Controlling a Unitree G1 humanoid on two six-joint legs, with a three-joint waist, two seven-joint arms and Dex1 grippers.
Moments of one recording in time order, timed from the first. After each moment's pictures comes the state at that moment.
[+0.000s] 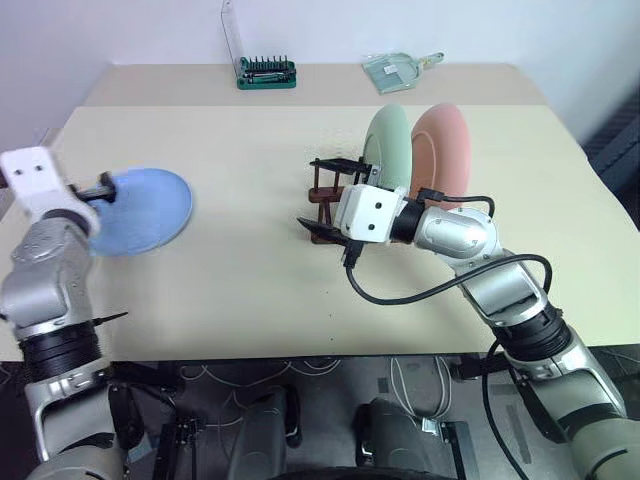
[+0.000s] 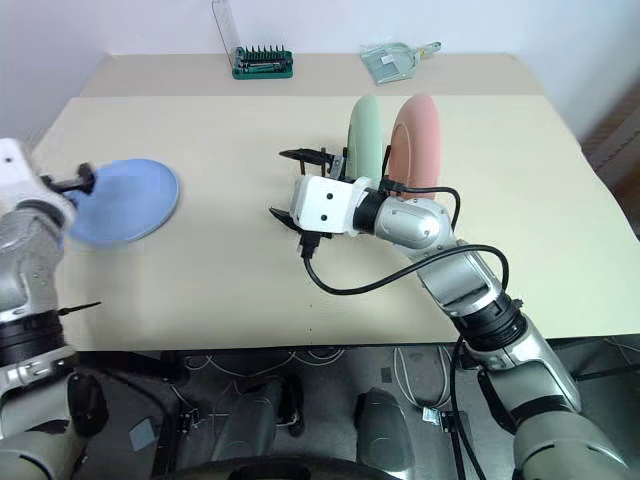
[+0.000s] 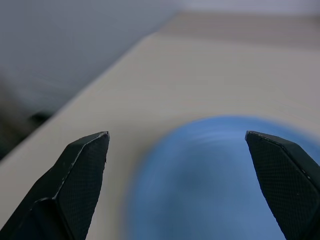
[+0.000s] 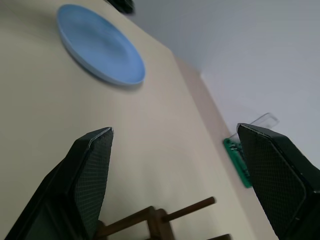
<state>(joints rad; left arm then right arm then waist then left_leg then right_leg) -0.50 0.58 0.56 0.08 -0.22 0.74 0.07 -0.67 -0.54 0.37 -0.23 -0.02 0.12 0.66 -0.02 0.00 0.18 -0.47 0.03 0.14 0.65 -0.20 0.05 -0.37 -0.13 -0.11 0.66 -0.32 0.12</state>
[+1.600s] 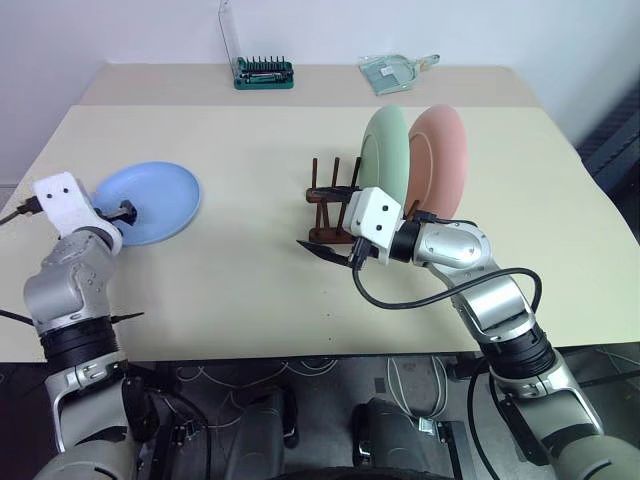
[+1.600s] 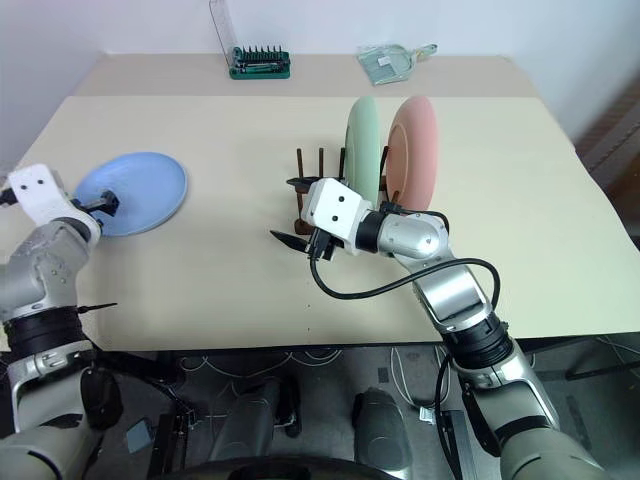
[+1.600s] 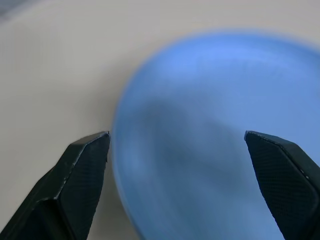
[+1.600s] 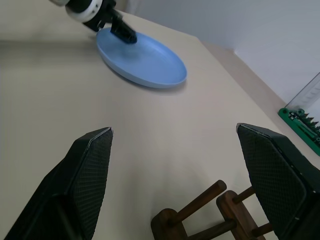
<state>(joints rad) -0.56 0.47 0.53 0.21 -0.28 0.81 0.10 -0.56 -0.44 0.29 -0.26 0.10 0.28 0.75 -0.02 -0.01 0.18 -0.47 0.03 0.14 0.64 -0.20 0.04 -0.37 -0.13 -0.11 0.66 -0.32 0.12</state>
